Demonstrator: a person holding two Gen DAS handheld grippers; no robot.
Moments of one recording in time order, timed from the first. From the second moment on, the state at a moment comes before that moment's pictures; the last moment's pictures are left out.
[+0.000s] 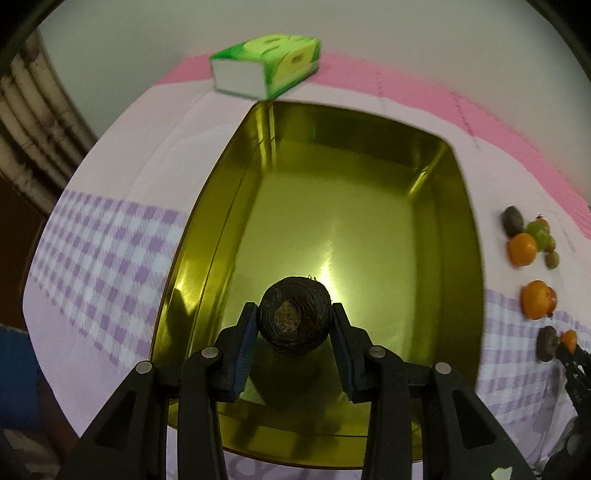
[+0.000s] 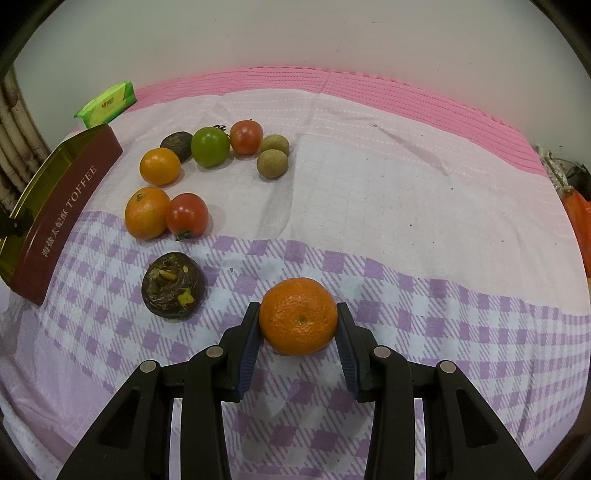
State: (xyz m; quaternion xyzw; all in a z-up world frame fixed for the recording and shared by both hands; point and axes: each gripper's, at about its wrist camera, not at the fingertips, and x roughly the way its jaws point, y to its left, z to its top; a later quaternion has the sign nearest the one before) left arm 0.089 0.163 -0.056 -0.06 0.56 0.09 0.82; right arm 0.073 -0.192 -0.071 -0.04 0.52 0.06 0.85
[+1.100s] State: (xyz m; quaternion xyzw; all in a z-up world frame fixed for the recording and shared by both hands) left arm 0.079 0.173 -0.058 -0.08 0.56 0.10 0.82; right arm 0.075 -0.191 -0.072 -0.04 0.52 0.04 0.85
